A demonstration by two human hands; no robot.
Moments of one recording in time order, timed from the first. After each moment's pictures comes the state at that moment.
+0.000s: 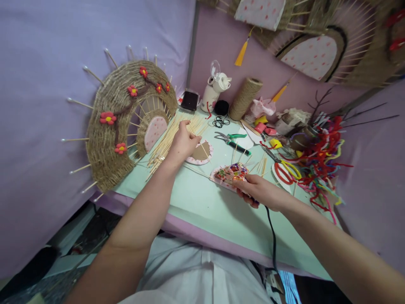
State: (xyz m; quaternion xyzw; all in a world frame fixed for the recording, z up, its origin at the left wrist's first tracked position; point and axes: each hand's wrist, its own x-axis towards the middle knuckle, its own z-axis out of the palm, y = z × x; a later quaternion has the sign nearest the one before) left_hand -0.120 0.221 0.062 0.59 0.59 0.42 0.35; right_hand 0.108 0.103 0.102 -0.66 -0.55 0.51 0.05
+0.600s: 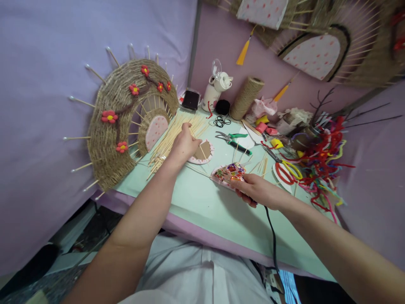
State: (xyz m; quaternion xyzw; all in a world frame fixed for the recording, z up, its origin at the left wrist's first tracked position) left_hand -0.121 0.217 0.065 0.63 0.63 0.35 0.28; right_hand 0.099 0.105 0.109 -0.65 -0.59 0.48 0.01
